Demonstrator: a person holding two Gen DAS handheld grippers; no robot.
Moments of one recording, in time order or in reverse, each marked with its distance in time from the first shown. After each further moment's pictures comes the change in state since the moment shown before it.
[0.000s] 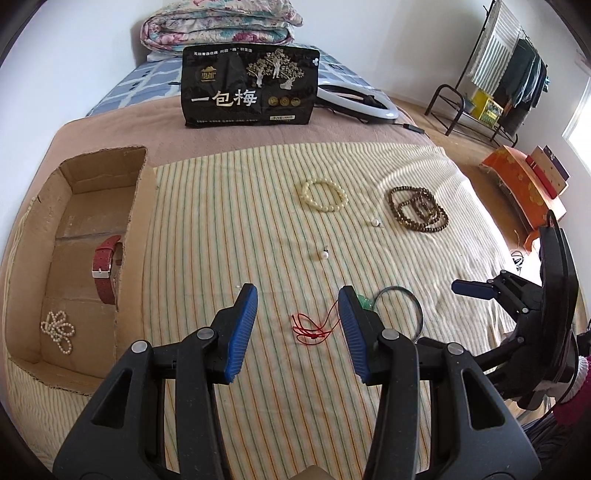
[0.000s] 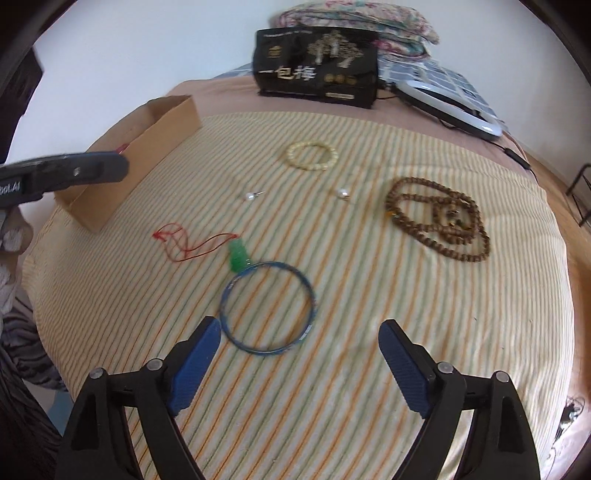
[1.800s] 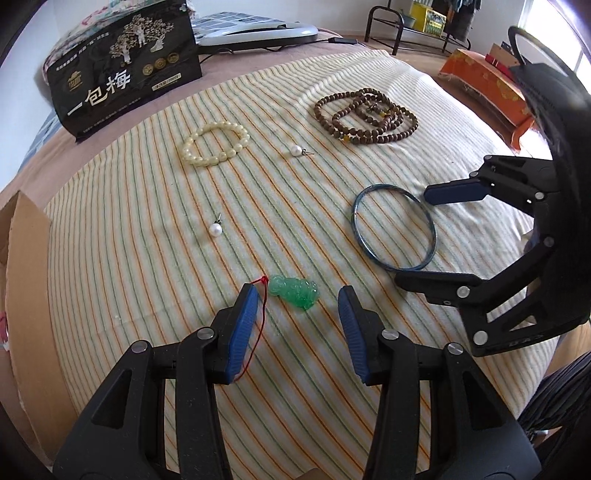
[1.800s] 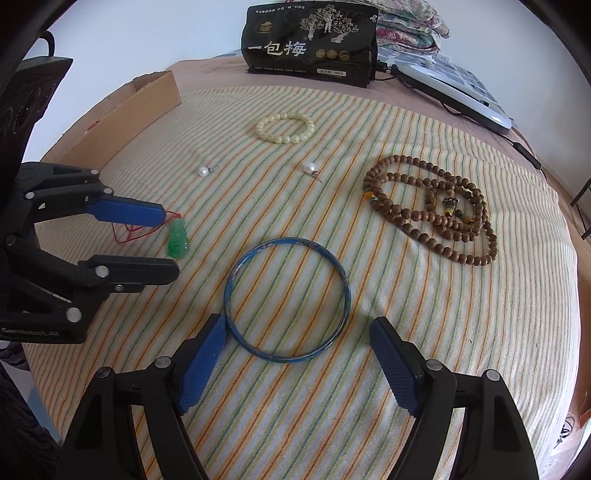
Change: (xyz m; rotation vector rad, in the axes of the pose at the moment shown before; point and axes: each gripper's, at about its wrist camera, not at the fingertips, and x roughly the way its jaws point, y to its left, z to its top) left arm 0.098 -0.077 -0.022 0.350 0.154 -0.032; right arm 0.039 -0.038 0.003 -0.041 0.047 -0.009
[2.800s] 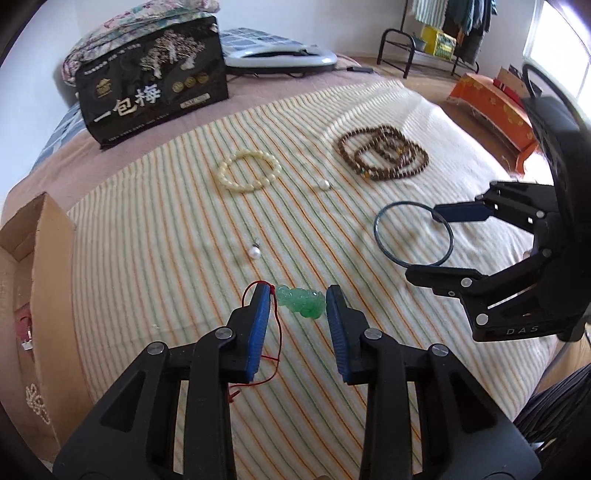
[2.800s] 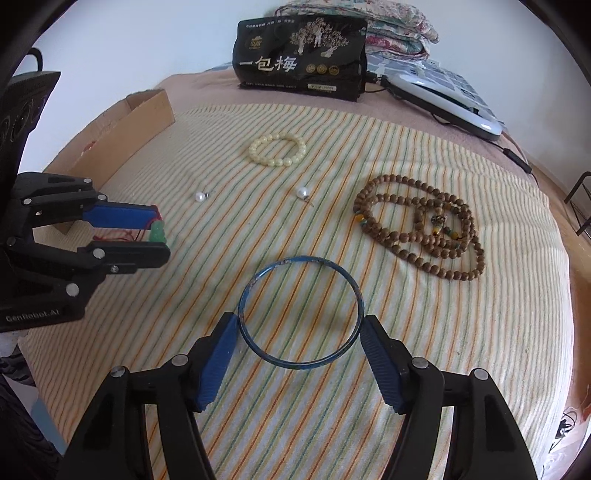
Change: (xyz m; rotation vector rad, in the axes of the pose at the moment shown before) left arm -0.031 0.022 0.006 -0.073 -0.088 0.013; right arm -0.014 -0.001 0.012 0.040 -0.043 -0.019
